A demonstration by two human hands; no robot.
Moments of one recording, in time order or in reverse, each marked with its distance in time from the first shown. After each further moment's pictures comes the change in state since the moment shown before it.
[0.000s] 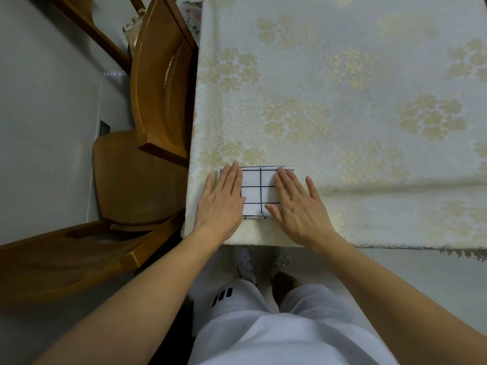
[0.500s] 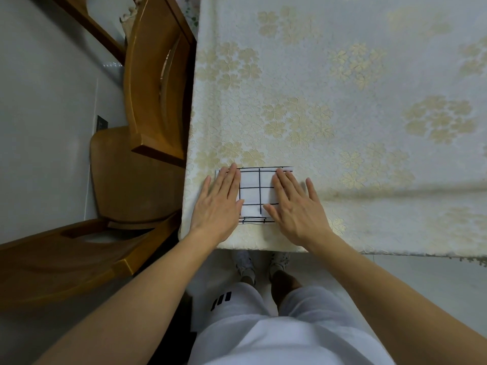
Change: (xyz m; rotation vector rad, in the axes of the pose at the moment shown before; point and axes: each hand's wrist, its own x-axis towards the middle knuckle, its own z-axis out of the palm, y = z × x) left_hand 0.008 -0.005 0.013 -0.043 -0.036 0.002; right_hand 0.014 0.005 0.004 0.056 -0.055 0.006
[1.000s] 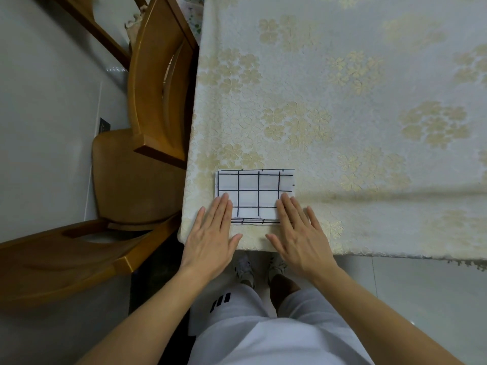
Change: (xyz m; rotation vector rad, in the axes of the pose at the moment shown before) left_hand -0.066 0.007 0.021 -0.073 -0.017 -0.014; right_hand -0.052 -0.005 0.030 0.020 0.020 0.004
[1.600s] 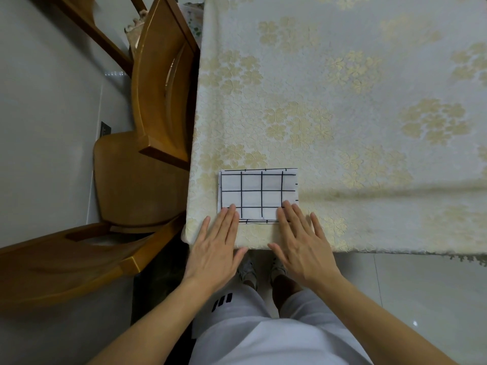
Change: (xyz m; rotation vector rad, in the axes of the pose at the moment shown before) left_hand -0.020 0.001 0.001 0.014 -0.025 0.075; right_hand -0.017 -0.011 0.007 -0.036 -0.030 0.017
